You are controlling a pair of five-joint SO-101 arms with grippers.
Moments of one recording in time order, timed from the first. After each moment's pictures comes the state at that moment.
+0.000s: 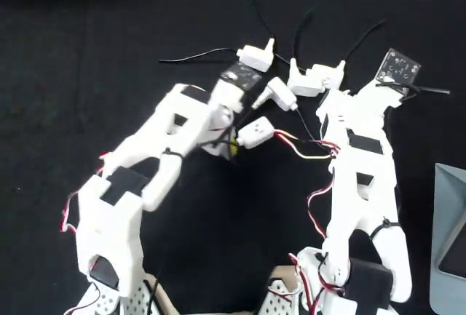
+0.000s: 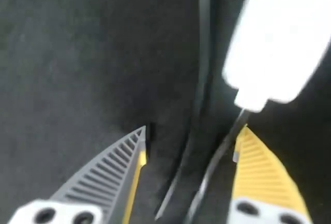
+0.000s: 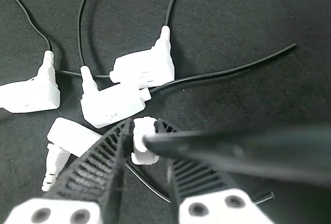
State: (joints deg) left arm 18.5 24.0 3.0 58.9 -17.1; right arm 14.1 -21.1 51.6 18.7 -18.7
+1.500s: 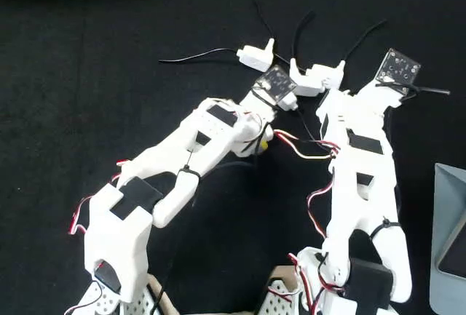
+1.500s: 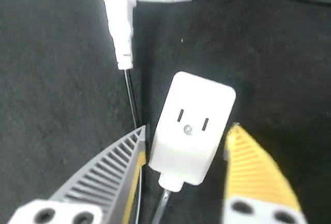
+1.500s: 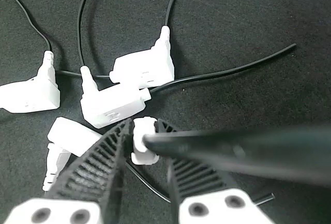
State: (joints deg) left arm 28.8 21.6 8.6 38.7 -16.1; right arm 14.1 -21.1 51.6 18.7 -18.7
